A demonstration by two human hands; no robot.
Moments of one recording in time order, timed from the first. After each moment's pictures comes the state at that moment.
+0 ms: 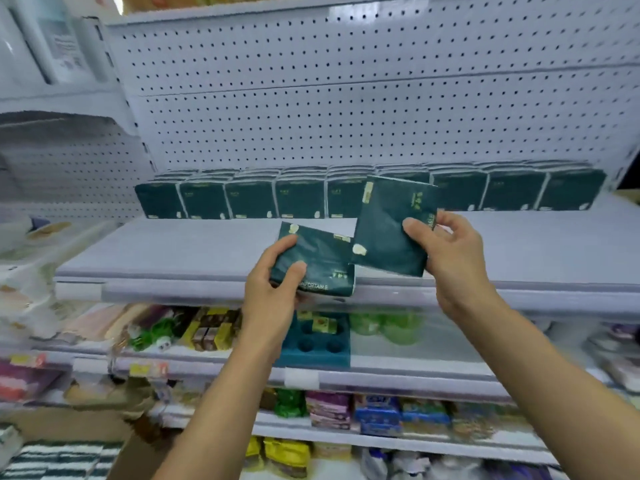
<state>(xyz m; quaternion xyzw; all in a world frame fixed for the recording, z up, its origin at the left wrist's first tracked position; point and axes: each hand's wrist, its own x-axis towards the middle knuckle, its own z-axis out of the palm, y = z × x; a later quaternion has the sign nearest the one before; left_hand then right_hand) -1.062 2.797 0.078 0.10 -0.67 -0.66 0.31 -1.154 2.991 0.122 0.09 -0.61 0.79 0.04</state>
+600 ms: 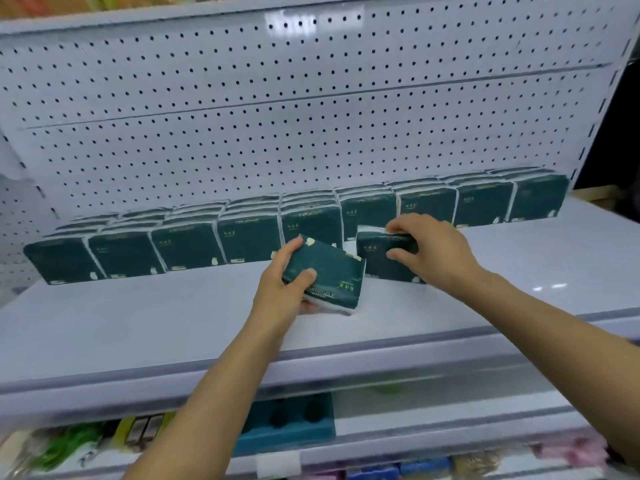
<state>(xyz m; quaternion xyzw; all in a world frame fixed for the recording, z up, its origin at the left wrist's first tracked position) -1.211 2.791 0.091 0.05 -0.70 -0.70 0.14 -1.301 3.017 0.117 0.23 -0.93 0.19 0.20</state>
